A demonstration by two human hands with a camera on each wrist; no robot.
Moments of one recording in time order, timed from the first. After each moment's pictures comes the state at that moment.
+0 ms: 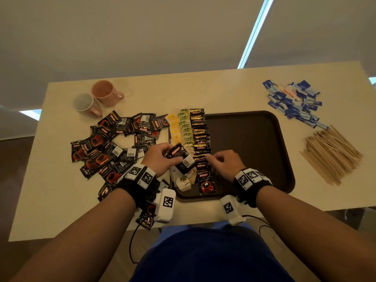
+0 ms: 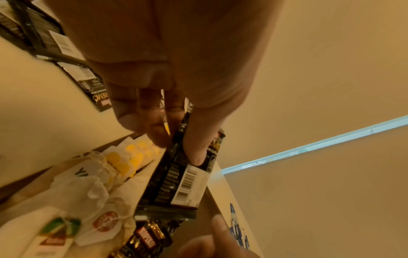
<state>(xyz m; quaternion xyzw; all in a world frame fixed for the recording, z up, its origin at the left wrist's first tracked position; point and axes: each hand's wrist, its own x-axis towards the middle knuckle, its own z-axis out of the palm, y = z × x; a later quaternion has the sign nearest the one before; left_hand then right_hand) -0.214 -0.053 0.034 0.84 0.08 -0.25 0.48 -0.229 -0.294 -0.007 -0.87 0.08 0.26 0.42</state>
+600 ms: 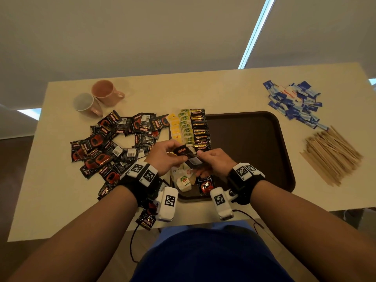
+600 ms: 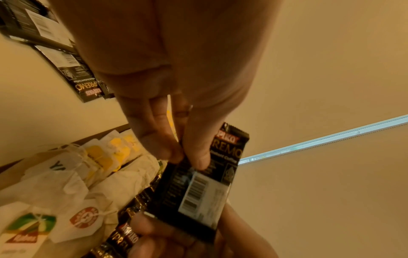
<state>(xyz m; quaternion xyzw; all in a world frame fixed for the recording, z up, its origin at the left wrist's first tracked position) -0.210 -0.062 0.040 0.79 0.06 -0.25 0.55 -0.221 -0.265 0.013 -0.64 0.13 0.37 0.66</state>
